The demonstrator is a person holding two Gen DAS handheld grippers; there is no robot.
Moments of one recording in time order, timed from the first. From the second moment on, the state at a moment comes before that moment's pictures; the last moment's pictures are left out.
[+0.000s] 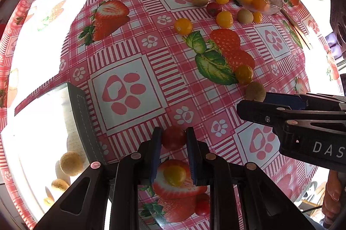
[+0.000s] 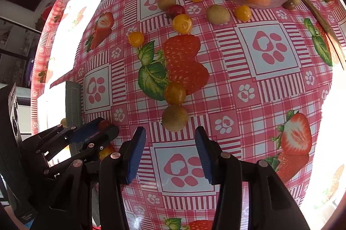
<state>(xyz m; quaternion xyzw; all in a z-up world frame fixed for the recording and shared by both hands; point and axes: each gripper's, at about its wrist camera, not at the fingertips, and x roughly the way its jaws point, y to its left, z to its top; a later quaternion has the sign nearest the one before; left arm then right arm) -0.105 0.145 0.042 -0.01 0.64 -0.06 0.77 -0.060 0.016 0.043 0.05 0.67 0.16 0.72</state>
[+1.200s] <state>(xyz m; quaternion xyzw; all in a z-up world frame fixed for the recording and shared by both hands) -0.202 0.247 0.103 -0.14 0.59 0.04 0.80 -0.103 0.091 0.085 0.00 0.66 0.24 0.71</state>
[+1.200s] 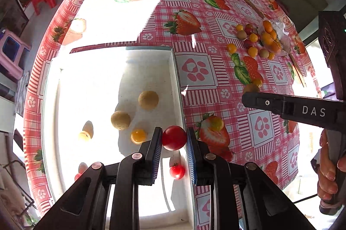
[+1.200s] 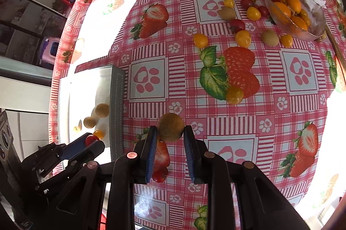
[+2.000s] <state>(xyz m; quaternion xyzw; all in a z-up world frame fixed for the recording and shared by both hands) -0.302 0.320 0.047 -0.19 0.63 0.16 0.74 -0.194 0.251 0.024 -0.16 0.70 0.33 0.61</state>
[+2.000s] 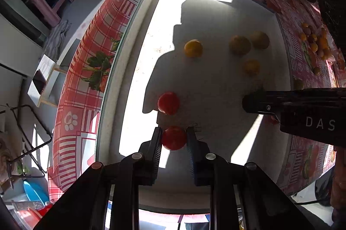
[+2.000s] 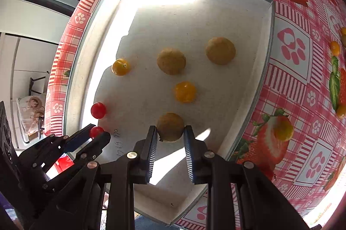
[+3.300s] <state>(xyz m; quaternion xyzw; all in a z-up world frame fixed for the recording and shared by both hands) -0.154 0.215 0.126 -0.05 0.59 0.05 0.81 -0.070 0.041 0.078 0.01 0.67 0.14 0.73</state>
